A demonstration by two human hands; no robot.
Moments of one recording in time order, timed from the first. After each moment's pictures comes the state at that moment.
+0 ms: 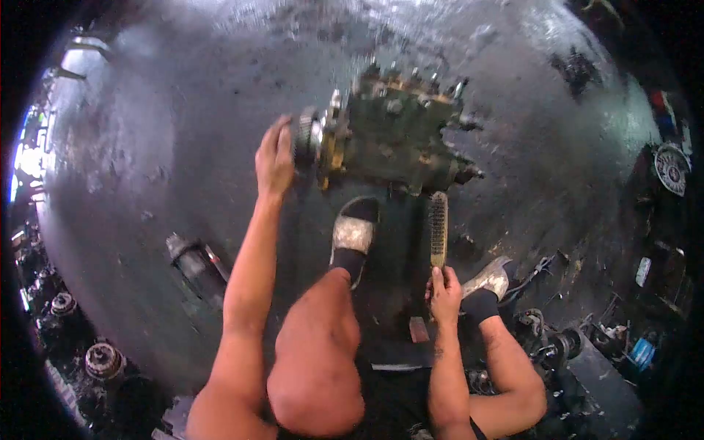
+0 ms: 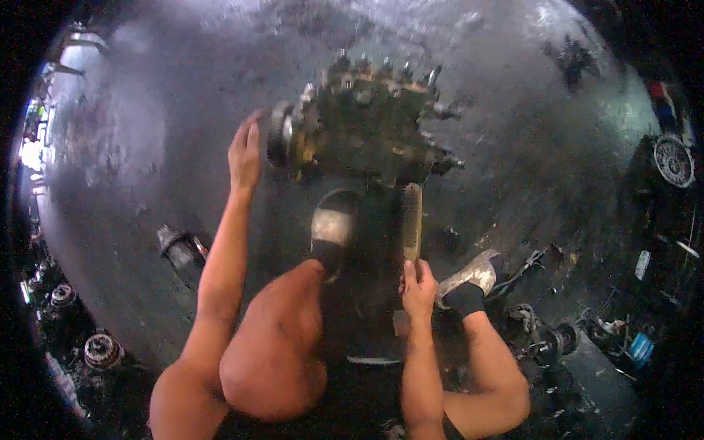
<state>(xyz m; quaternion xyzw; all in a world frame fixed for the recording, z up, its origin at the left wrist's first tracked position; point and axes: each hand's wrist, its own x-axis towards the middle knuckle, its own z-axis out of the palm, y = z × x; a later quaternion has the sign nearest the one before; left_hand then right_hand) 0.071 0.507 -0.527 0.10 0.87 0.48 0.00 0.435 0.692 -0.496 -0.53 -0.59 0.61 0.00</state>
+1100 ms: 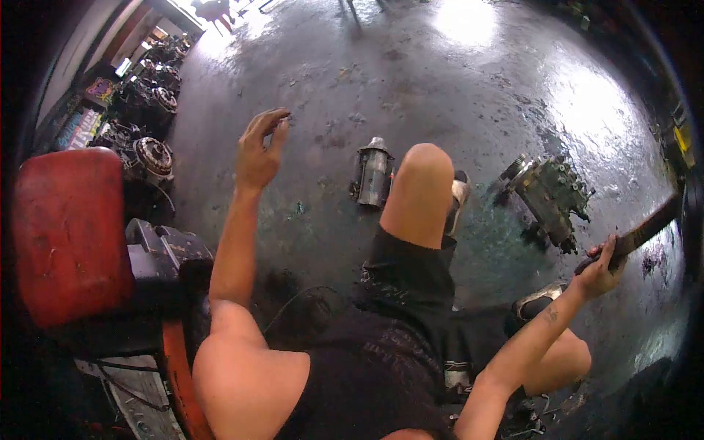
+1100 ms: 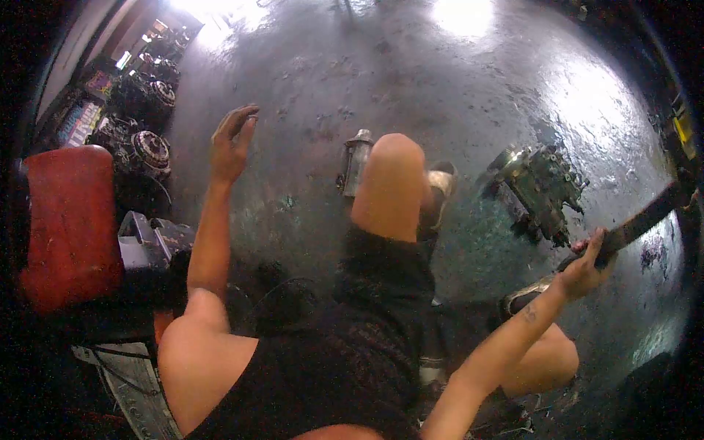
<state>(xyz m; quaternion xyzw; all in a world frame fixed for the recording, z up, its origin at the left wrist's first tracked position) 0.406 0.090 -0.127 0.02 0.91 0.26 -0.32 0.395 0.668 -0.251 -0.19 -0.59 0.66 0.43</state>
